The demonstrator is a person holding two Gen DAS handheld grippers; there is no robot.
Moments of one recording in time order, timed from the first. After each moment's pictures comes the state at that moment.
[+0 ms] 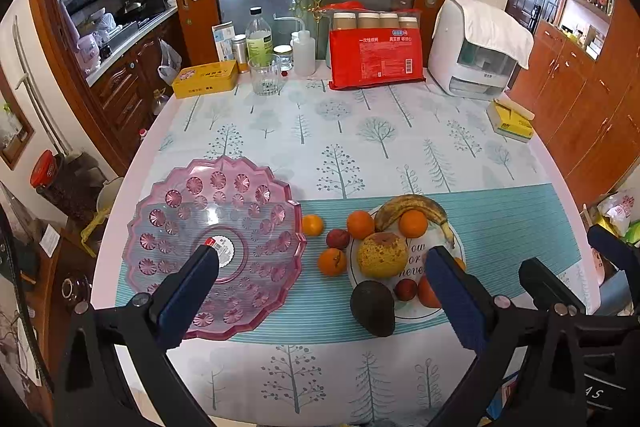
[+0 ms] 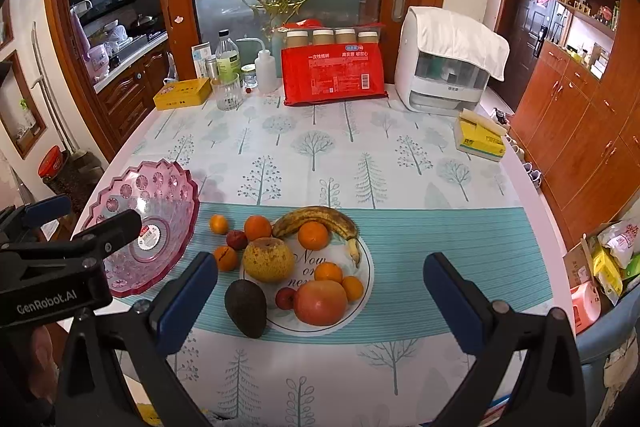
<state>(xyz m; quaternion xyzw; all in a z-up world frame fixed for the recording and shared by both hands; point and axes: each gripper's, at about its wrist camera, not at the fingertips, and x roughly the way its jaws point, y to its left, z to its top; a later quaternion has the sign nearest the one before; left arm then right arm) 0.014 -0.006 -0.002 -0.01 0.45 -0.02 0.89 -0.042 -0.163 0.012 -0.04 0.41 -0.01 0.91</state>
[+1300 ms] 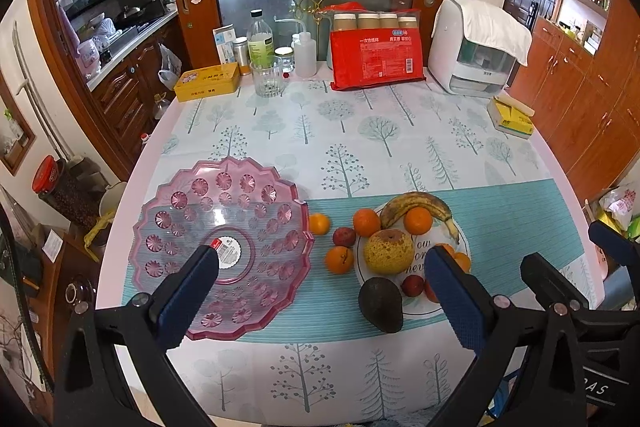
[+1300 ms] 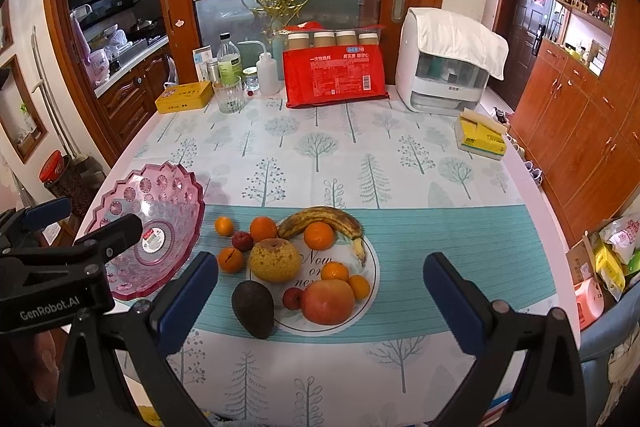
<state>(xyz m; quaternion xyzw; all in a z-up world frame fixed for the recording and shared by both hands) 0.011 0.000 -0.002 -0.01 0.45 -0.02 0.89 -0.047 -0.157 0.011 -0.03 0.40 -0.01 0.91</state>
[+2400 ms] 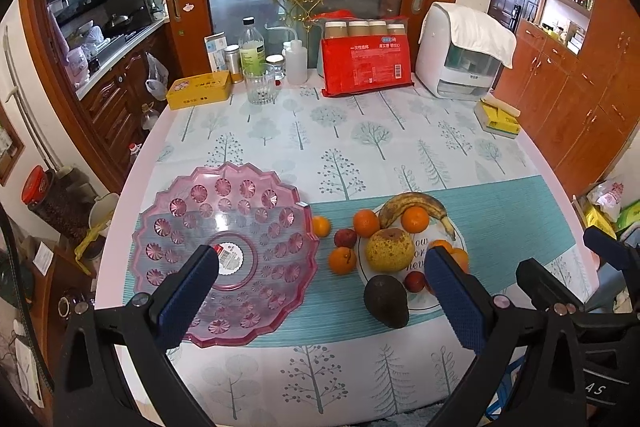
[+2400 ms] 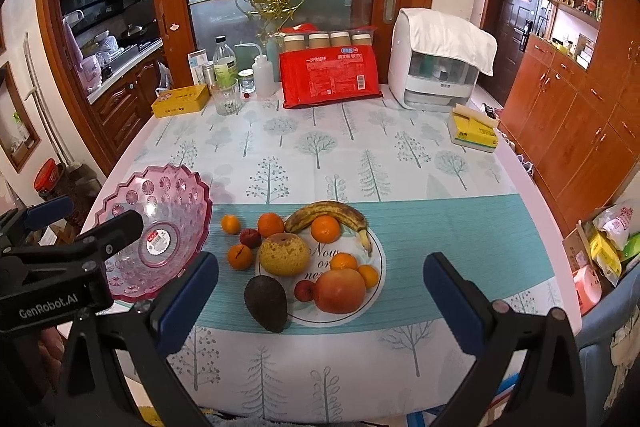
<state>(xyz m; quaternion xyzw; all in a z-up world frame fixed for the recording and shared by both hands) 0.000 0.022 0.000 0.00 0.43 -0.05 0.90 -0.065 -0.137 0.012 -0.02 0.40 -0.03 0.92</state>
